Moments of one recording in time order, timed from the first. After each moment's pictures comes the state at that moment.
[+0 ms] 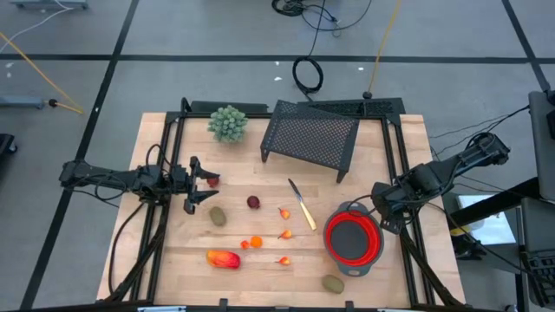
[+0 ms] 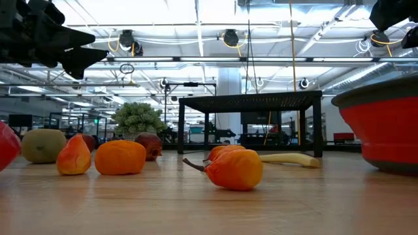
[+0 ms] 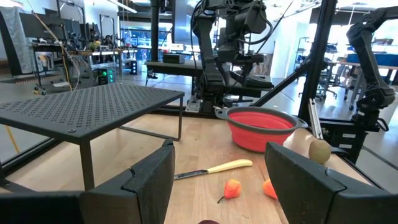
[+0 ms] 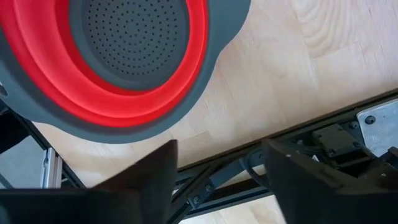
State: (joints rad) left arm -0.14 0.18 0.02 0.24 -0.14 -0.06; right arm 0.45 1.00 0.96 -1.44 -0.13 0.93
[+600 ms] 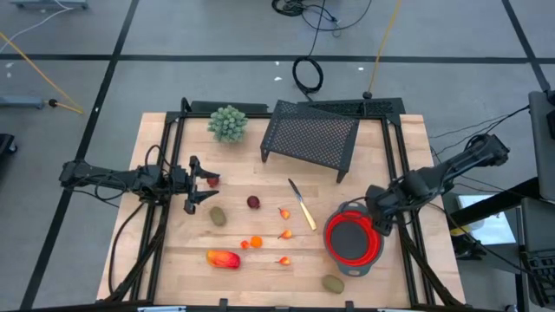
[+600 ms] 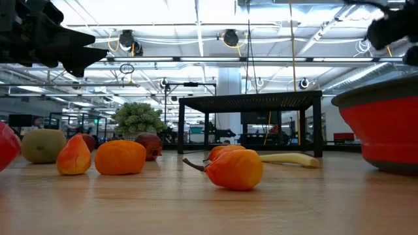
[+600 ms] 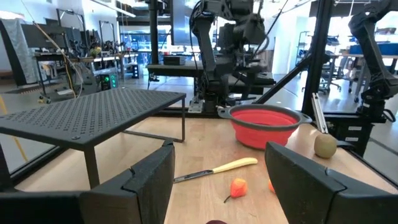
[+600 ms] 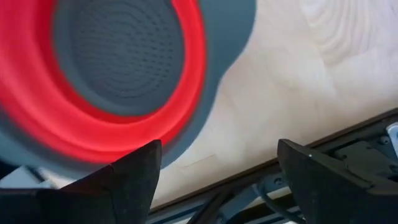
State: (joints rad) left arm -0.14 0.18 0.02 0.24 -0.14 0.00; right arm 0.45 1.01 0.81 -1.26 -0.12 1.02
